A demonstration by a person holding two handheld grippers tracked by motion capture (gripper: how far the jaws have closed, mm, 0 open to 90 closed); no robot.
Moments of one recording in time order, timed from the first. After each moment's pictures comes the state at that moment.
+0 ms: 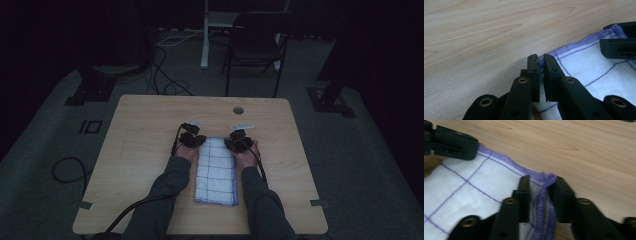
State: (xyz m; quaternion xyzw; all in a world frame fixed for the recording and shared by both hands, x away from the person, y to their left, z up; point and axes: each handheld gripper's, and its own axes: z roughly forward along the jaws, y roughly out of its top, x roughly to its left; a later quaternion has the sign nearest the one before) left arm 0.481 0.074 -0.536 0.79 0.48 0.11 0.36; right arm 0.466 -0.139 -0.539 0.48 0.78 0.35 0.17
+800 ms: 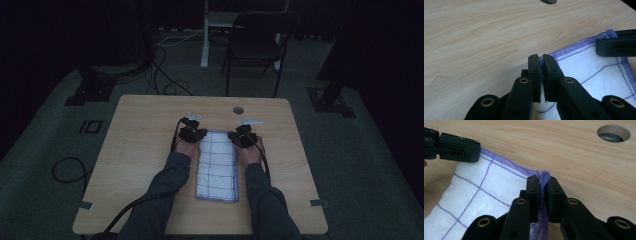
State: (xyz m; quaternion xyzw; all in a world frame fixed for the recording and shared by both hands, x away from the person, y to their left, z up) left arm 0.481 0.075 -0.506 0.78 0.46 0.14 0.40; right arm 0.469 -0.156 -0.516 0.48 0.76 0.41 0.16
